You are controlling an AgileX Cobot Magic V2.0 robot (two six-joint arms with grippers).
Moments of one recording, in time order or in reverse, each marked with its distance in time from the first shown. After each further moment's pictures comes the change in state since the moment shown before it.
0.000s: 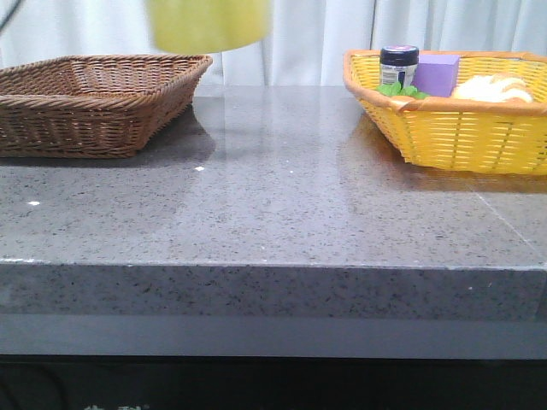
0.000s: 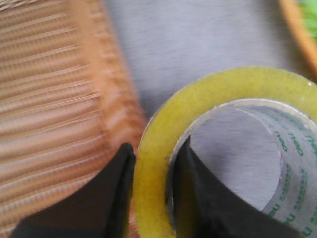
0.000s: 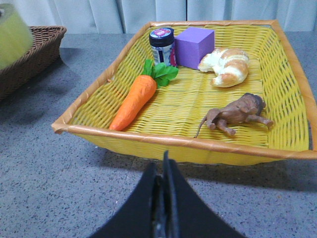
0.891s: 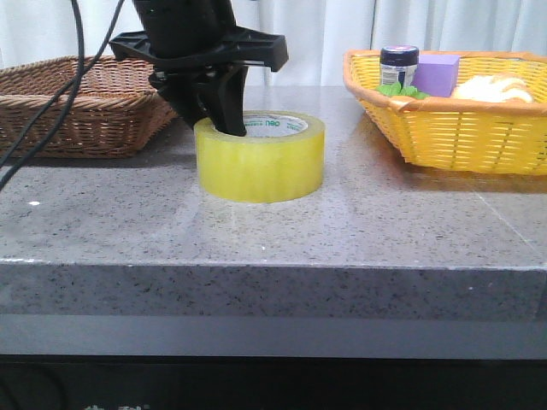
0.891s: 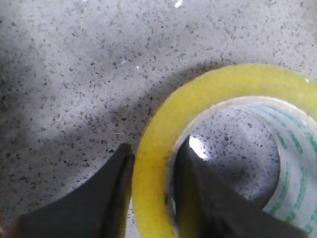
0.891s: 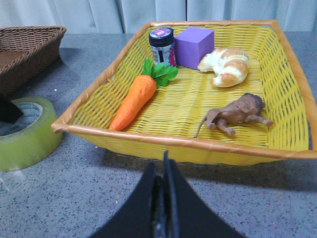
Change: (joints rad) left arm -0.199 0.070 0.259 -0.030 -0.113 0.000; right arm 0.000 0.000 0.000 0.000 0.000 0.000
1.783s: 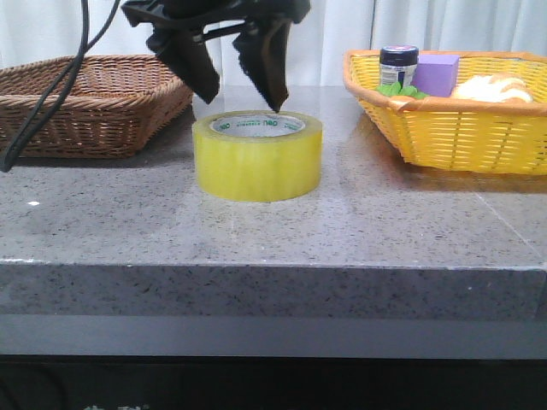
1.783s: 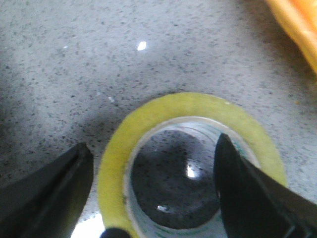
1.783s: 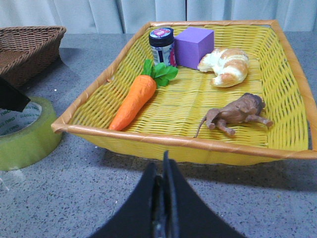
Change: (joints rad) left arm -0.017 -0.050 0.001 -0.007 -0.060 0.000; right arm 0.000 0.000 0.000 0.000 0.000 0.000
